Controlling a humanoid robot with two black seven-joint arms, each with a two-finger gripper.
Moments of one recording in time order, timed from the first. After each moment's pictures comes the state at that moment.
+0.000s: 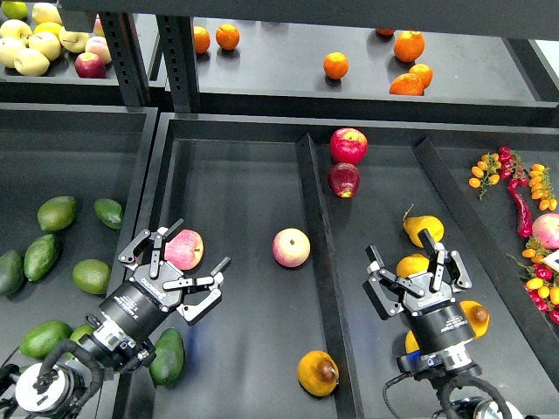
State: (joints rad) left arm 0.11 0.00 -1.26 -1.27 -0.20 -0.49 0.45; right arm -0.18 0.02 1.40 1.26 0.35 0.56 -0.37
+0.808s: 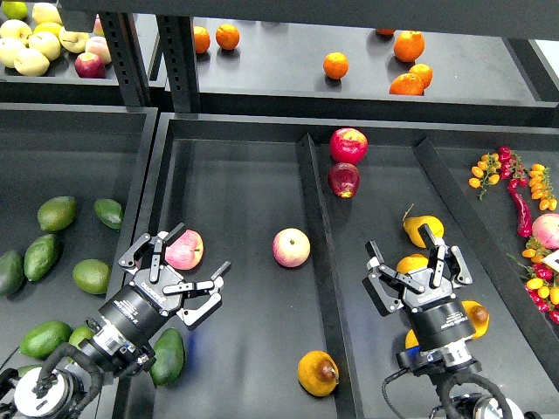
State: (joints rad) left arm 0.12 0.00 -1.26 -1.27 -0.20 -0.49 0.46; right arm -0.17 0.01 1.40 1.28 0.35 0.57 -0.37
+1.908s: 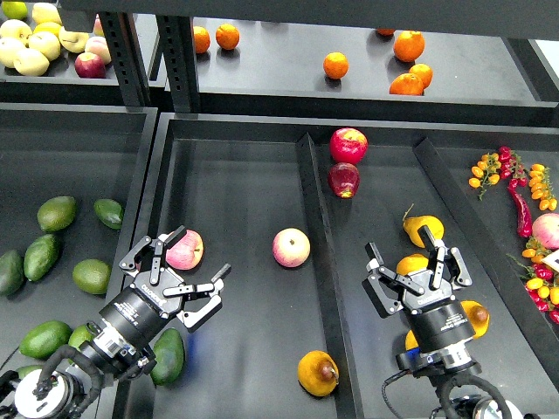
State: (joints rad) left arm 0.13 0.00 -1.24 -1.25 -0.21 -0.49 0.47; right arm -0.18 0.01 1.39 1.27 0.34 0.57 -0.37
